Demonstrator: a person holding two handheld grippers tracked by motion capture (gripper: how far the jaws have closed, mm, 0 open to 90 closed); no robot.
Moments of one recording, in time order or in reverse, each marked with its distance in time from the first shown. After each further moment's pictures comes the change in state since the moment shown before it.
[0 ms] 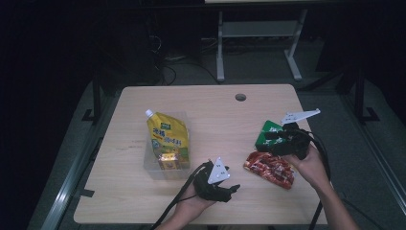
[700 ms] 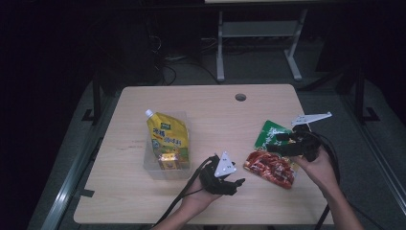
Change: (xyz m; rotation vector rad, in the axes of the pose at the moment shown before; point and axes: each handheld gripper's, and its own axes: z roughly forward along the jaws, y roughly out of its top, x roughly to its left) left arm 0.007 0.018 0.017 0.004 -0.011 0.000; right arm -0.016 -0.019 -0.015 0.012 -0.096 0.076
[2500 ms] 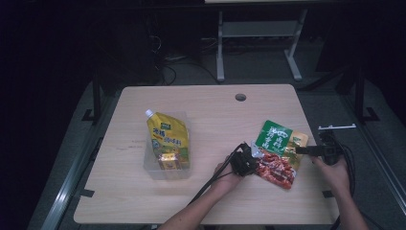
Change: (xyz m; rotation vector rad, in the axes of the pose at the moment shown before) left arm 0.016 0.026 0.109 0.190 0.016 -0.013; right arm -0.100 -0.075 -0.004 0.100 -0.262 0.451
